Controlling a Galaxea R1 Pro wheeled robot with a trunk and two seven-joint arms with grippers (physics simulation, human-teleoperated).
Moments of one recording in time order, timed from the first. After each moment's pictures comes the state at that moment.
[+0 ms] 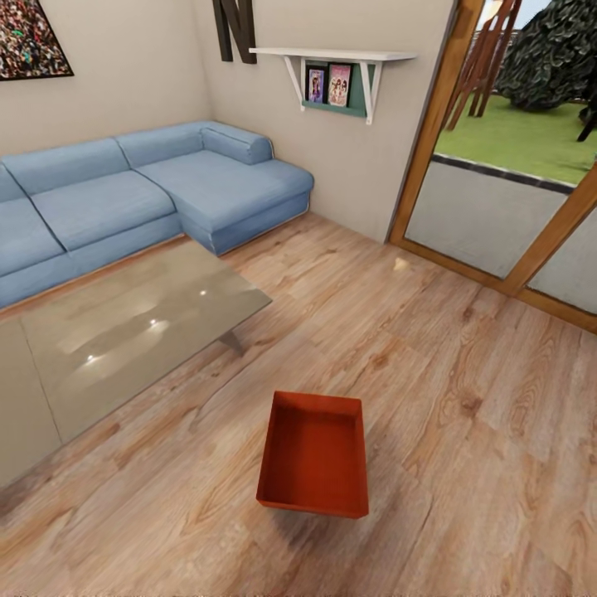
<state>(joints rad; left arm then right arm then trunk) -0.25 0.00 0.11 -0.01 0.26 -0.04 0.11 -0.14 0.01 0.29 0.03 -0.20 -0.21 -0.07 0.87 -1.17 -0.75</state>
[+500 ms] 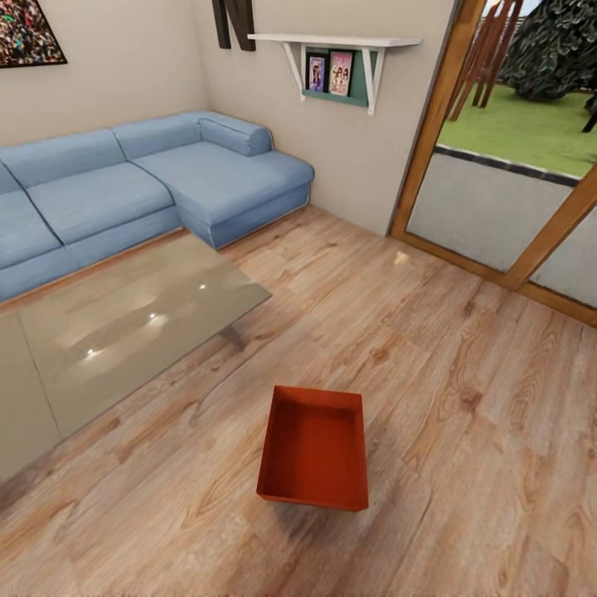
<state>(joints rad) -0.25 0.00 0.11 -0.01 0.26 -0.04 0.11 -0.14 0.01 0.29 0.03 -0.20 -0.21 -0.07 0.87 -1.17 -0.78</state>
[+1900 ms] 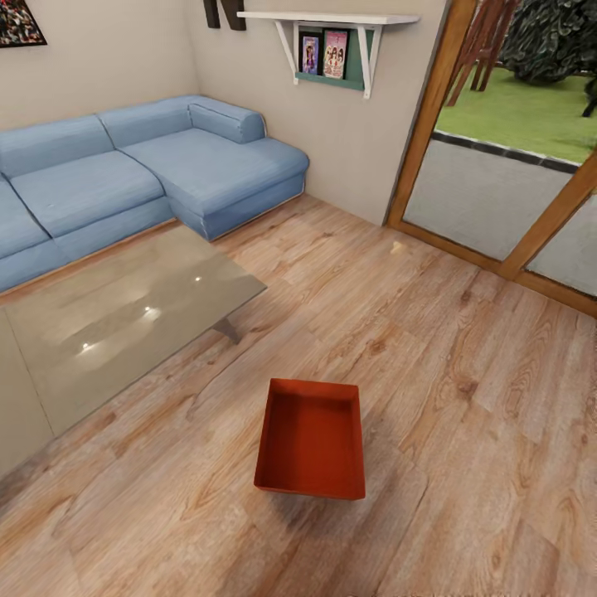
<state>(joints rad) -0.25 0.00 0.11 -0.01 0.26 -0.04 0.11 -0.14 0.01 0.29 0.03 -0.20 -0.21 -0.08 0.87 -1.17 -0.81</state>
